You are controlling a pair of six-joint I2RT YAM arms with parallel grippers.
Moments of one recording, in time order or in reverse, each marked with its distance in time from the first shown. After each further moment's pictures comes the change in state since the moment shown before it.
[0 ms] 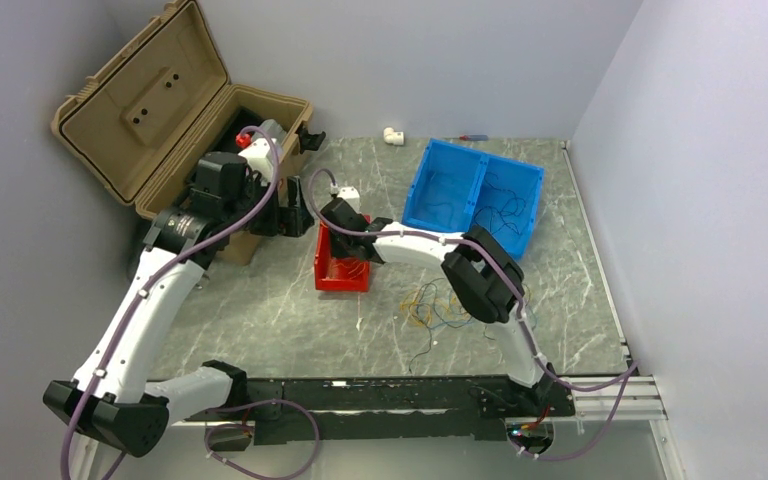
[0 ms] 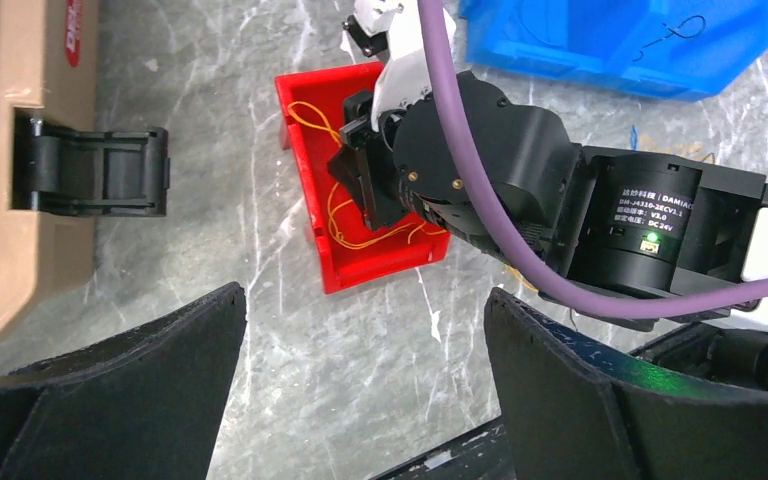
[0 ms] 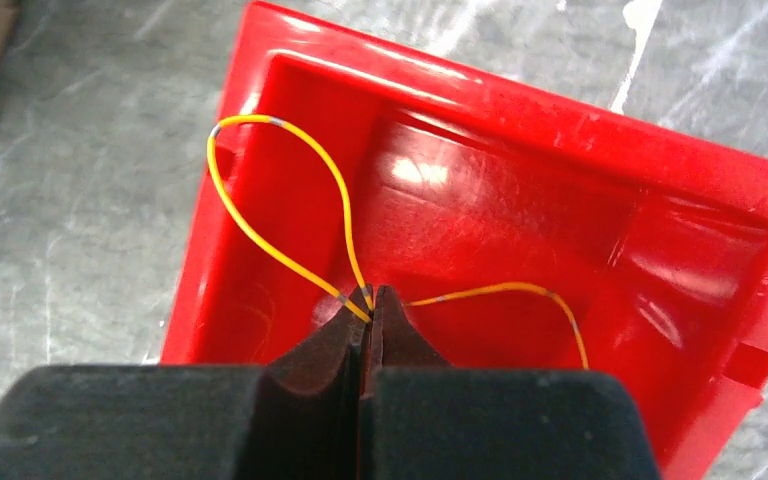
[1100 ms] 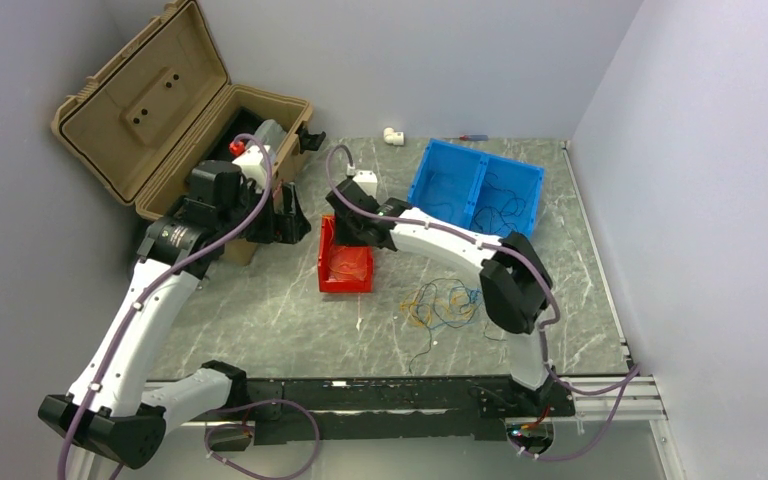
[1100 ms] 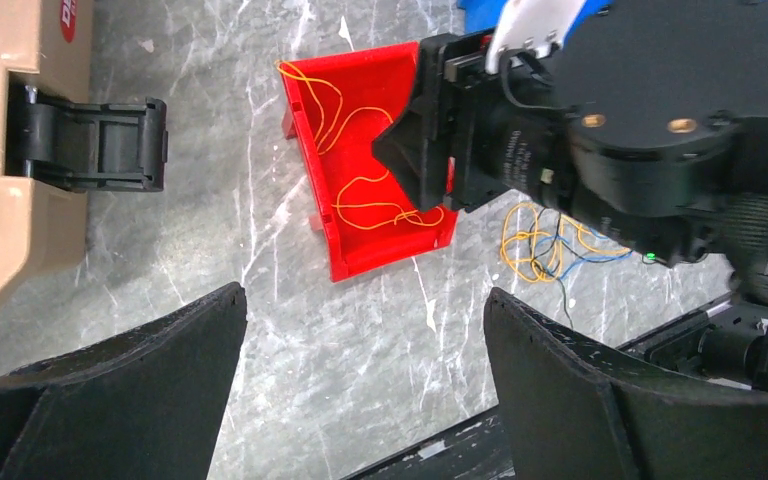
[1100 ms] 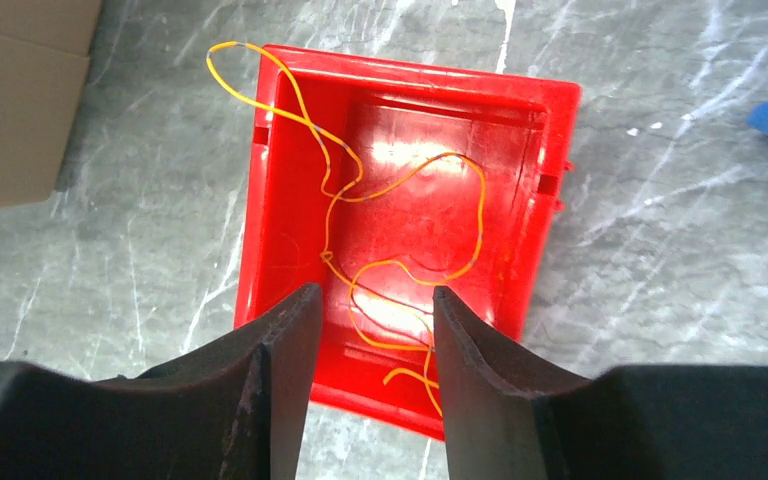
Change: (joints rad) left arm 0.013 -0.056 -0.042 -0.011 -0.003 -0.016; right arm -0.005 -0.140 0.111 -0.349 0.064 0.149
